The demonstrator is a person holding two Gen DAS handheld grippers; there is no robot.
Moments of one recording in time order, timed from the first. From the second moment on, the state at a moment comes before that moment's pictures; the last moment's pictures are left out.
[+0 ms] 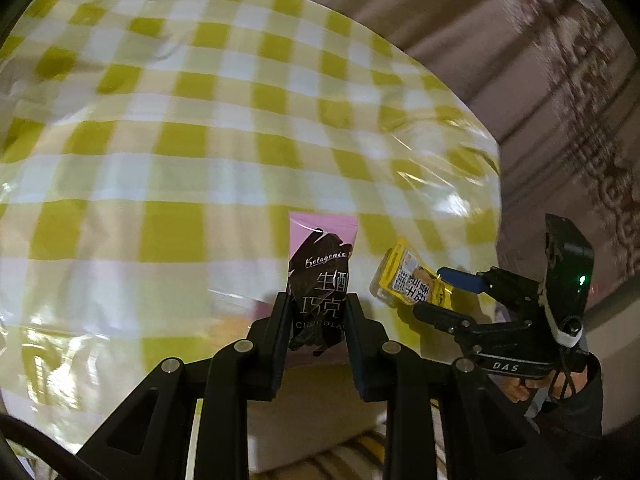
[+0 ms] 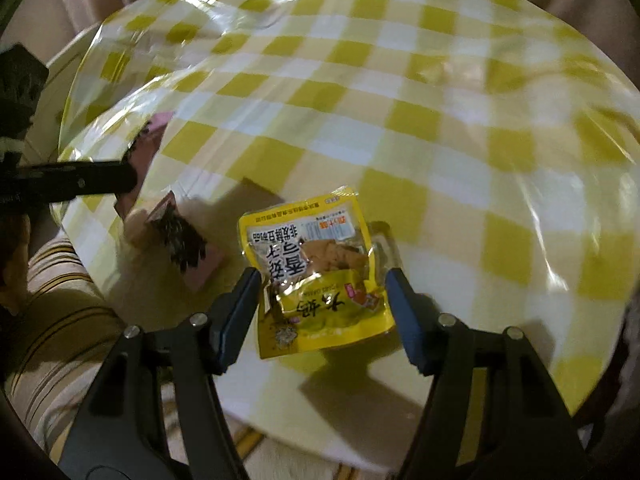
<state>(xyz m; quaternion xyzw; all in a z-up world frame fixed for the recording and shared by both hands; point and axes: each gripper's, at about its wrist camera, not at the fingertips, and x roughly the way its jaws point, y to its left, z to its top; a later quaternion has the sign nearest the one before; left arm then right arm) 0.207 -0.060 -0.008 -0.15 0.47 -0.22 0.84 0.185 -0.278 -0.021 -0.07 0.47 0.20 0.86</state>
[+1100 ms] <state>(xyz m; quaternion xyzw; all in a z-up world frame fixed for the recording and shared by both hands) 0.126 -0.417 -0.049 0.13 0.57 -0.45 0.68 0.007 -0.529 -0.060 0.10 0.50 -0.09 0.86</state>
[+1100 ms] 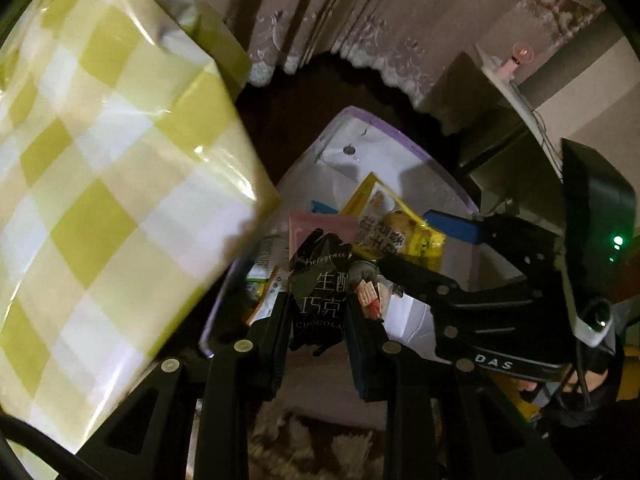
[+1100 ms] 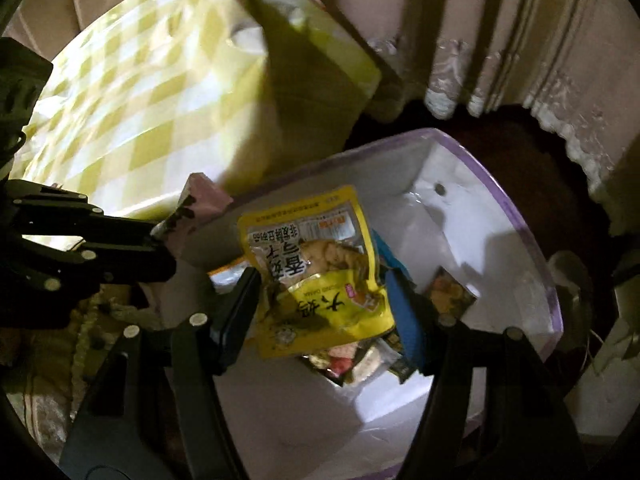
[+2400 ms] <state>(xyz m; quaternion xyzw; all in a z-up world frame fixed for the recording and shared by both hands) 0.175 -0.175 0.000 -0.07 0.52 -0.25 0.81 0.074 -0.416 -0.022 0.04 0.49 0.03 0.87</state>
